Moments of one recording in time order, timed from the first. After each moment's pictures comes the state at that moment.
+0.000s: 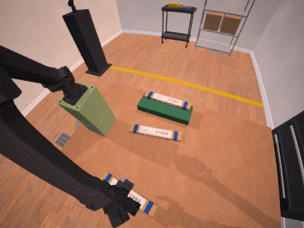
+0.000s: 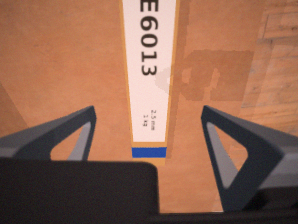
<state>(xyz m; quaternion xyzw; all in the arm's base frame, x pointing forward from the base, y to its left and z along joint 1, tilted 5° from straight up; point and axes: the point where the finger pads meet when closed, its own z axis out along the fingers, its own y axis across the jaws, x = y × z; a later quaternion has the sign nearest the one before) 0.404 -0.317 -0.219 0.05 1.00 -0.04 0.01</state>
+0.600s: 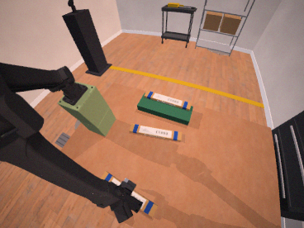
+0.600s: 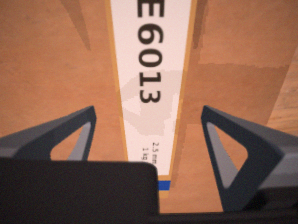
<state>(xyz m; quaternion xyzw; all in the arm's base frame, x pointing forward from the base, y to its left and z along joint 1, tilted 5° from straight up) 0.405 -0.322 -0.280 0.05 1.00 -0.05 0.01</state>
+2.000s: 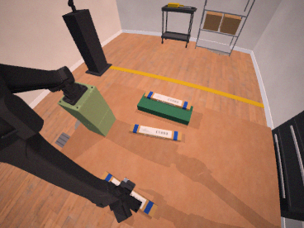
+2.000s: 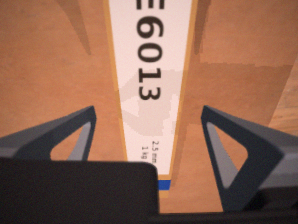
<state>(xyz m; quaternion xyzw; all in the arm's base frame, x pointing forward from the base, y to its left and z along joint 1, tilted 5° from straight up) 0.400 -0.323 -0.282 0.05 1.00 -0.04 0.01</state>
